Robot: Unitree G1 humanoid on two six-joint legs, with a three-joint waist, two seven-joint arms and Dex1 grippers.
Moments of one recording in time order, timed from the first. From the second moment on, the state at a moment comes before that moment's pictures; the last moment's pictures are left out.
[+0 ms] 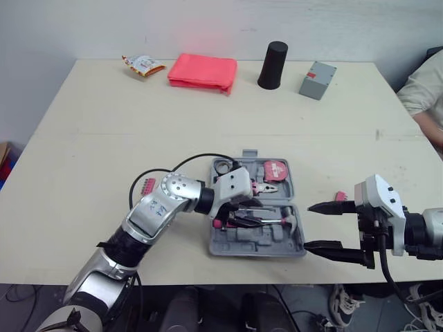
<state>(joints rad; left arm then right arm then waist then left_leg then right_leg) -0.64 0.41 -0.44 -0.15 -0.26 0.60 -0.96 0.04 -1.09 -0.38 -0.62 0.81 0.80 1.05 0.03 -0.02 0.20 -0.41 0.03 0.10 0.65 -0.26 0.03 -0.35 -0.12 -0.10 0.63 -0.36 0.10</state>
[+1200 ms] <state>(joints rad) -0.70 0.34 -0.63 0.01 0.01 0.52 -0.95 0.13 -1.07 -0.41 -0.64 0.81 0.79 1.01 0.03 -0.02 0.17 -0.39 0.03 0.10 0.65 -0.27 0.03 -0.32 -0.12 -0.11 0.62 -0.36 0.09</state>
